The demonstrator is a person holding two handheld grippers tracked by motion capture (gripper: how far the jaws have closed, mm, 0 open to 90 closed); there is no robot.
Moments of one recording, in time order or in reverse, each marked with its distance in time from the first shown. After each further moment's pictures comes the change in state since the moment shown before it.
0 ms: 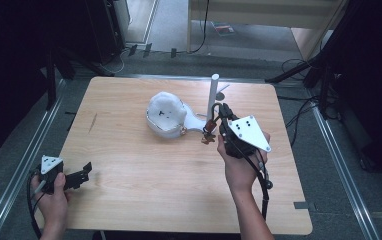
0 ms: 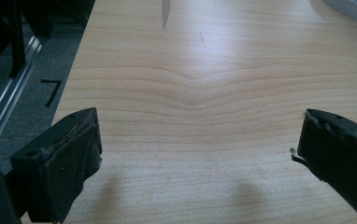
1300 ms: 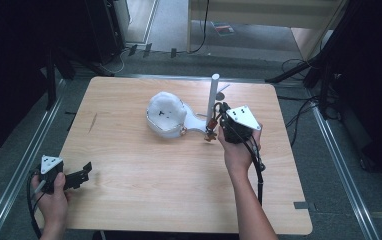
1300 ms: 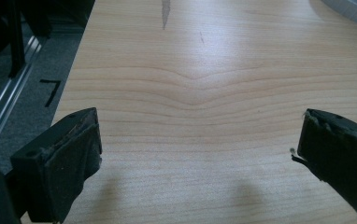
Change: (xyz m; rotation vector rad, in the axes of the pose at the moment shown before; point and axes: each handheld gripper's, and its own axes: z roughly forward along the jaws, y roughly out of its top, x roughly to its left) left arm 0.000 0.000 0.000 -0.001 -0.001 -0.002; right arm -0.023 -0.053 0.065 0.153 -0.011 0.051
